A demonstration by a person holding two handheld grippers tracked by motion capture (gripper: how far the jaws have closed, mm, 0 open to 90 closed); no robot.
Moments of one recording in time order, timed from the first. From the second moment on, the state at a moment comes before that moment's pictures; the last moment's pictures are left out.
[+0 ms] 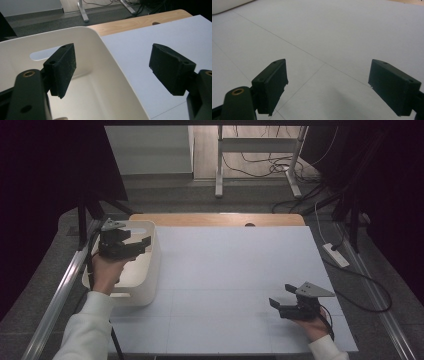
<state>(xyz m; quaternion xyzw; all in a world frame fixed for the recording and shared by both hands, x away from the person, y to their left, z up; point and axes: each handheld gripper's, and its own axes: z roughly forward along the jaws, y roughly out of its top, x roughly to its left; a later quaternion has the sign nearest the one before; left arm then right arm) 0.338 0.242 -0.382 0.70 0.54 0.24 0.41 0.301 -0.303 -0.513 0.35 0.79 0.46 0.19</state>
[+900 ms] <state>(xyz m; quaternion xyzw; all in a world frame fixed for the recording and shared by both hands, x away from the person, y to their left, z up) 0.319 0.231 -0.379 0.71 0.49 0.23 0.45 0.295 -0.303 -0.509 0.35 0.79 0.47 0.18</state>
